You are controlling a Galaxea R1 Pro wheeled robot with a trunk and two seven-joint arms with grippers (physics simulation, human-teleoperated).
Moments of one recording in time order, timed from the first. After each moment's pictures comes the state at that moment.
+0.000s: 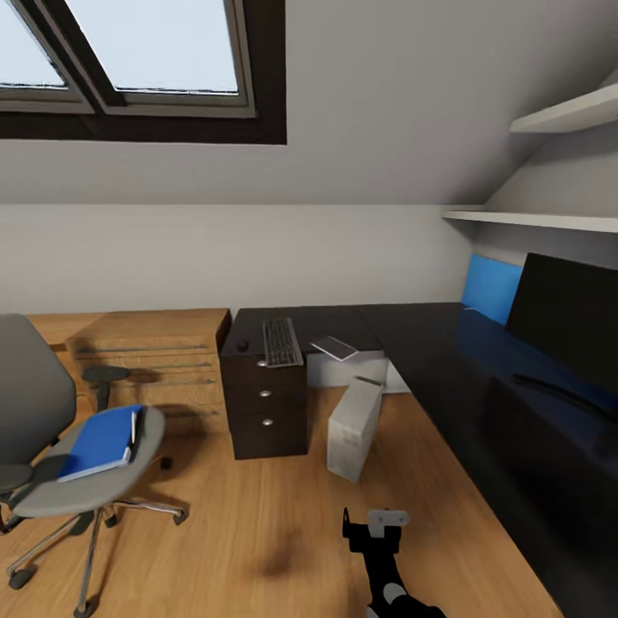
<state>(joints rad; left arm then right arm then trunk) -0.15 -0.01 -0.29 -0.43 0.51 -0.22 0.37 -0.54 0.17 0.49 -0.11 -0.35 -0.57 -0.26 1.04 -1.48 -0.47</state>
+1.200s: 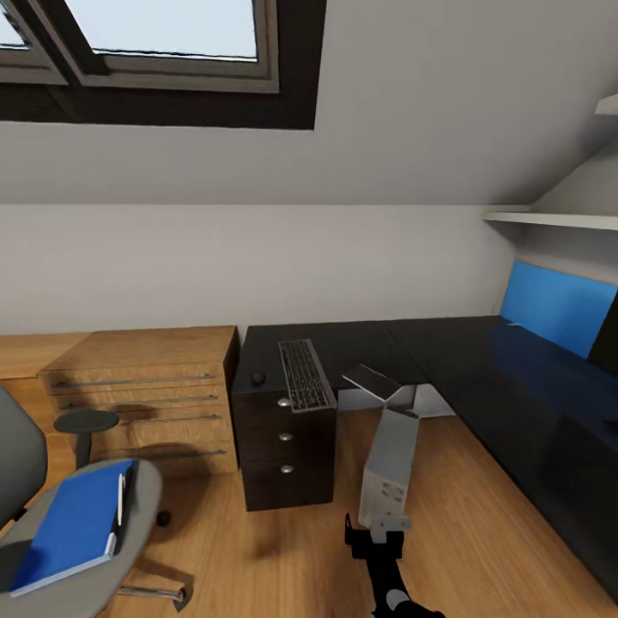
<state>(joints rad) -0.15 -0.04 -0.30 -0.39 0.50 -0.21 0.37 -0.55 0.17 0.50 -0.07 -0.34 -0.58 -0.26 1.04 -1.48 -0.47</state>
